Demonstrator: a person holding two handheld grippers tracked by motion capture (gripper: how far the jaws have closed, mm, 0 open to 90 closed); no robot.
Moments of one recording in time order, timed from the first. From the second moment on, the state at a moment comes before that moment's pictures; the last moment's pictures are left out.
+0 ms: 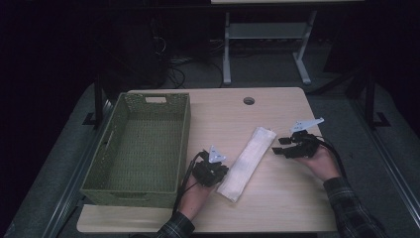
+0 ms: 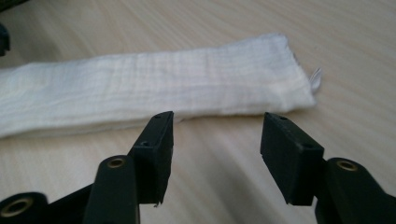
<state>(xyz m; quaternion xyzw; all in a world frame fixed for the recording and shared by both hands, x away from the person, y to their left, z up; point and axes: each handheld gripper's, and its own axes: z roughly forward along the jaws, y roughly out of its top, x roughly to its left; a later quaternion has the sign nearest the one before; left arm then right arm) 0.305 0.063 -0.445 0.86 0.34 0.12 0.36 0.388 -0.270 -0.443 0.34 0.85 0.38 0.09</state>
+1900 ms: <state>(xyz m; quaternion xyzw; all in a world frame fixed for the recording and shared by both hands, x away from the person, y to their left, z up) 0.285 -0.013 -0.437 0.92 0.11 0.03 0.37 0.363 -0.278 -0.451 0.34 0.86 0.37 0.12</state>
